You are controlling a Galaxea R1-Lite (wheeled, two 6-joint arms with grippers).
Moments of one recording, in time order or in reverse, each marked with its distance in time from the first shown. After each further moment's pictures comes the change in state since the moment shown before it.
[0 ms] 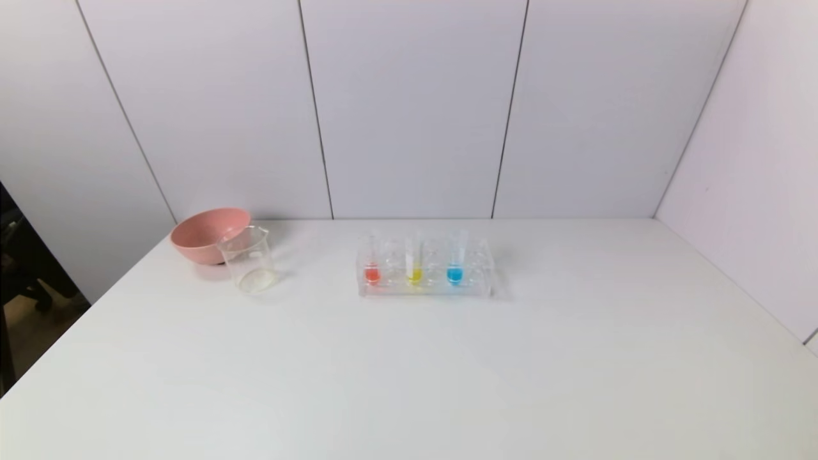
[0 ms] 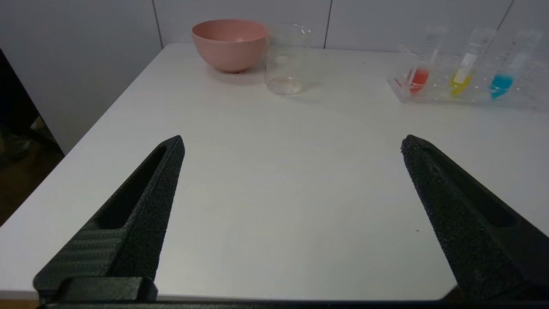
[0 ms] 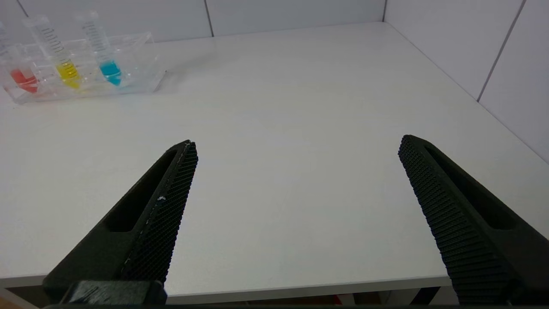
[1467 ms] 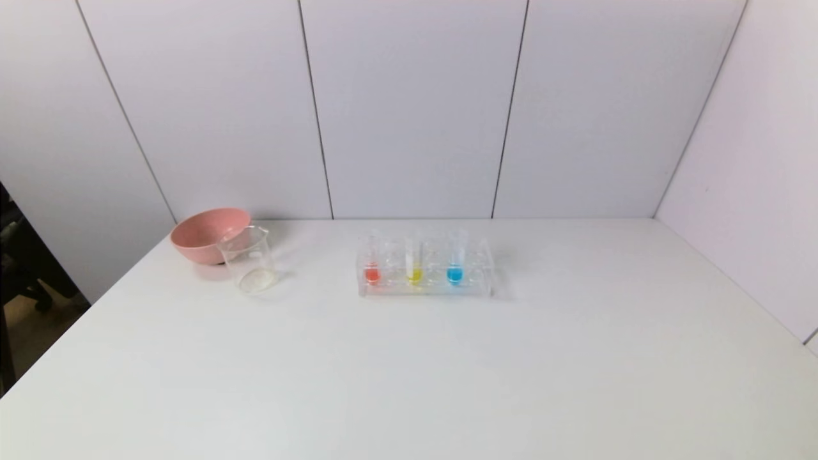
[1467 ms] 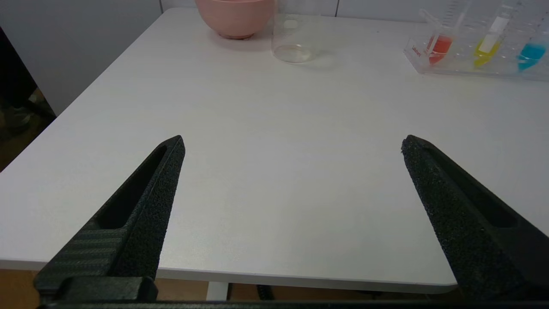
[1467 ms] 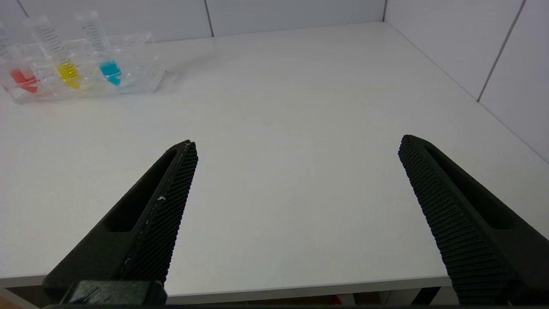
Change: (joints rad) left arm 0.003 -0.037 0.136 -0.022 0.025 -0.011; right arm 0.000 0.000 0.000 0.000 0.000 0.000
